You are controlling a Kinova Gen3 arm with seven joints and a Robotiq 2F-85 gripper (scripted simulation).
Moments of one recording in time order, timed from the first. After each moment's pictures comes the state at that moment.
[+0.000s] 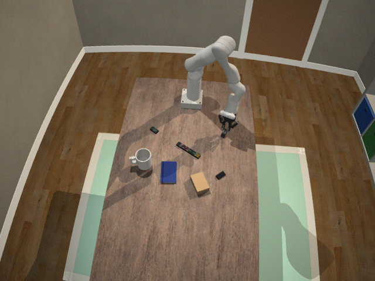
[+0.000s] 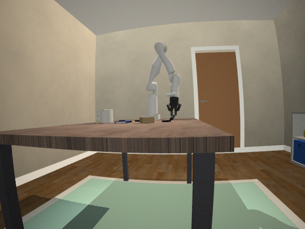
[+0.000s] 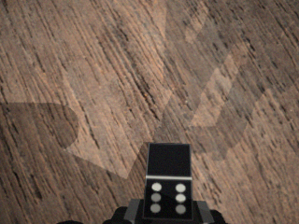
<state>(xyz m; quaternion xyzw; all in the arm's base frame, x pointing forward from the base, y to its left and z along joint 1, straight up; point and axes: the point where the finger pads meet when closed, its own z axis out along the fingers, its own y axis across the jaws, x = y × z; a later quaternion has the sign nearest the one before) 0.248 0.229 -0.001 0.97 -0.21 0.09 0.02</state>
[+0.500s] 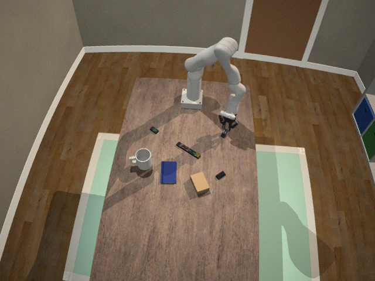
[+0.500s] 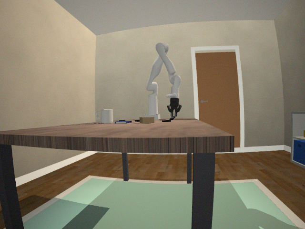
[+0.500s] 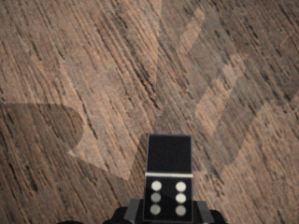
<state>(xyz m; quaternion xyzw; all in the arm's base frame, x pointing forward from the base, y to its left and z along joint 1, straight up) 0.243 0.232 -0.010 0.97 -0.21 0.09 0.02</state>
